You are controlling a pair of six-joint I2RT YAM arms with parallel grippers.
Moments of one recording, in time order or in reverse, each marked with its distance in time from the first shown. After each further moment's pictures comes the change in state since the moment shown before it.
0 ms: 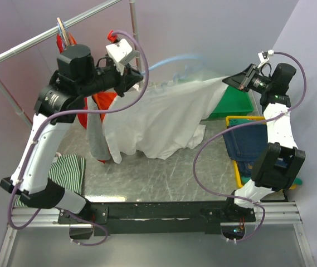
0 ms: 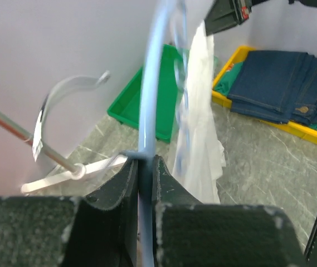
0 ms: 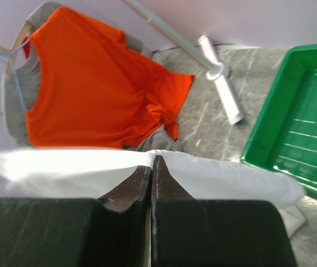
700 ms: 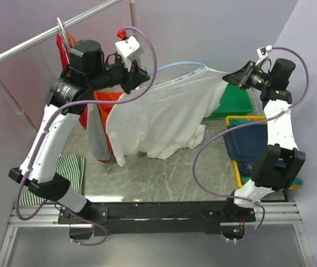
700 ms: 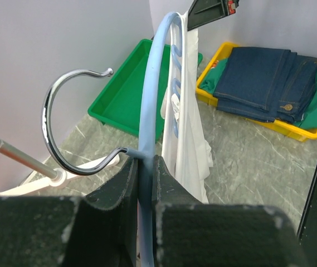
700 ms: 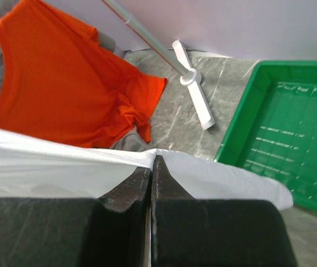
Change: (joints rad) left arm 0.010 0.085 0.032 0.011 0.076 -0.030; right arm 0.034 0.000 0.108 -0.174 0.100 -0.208
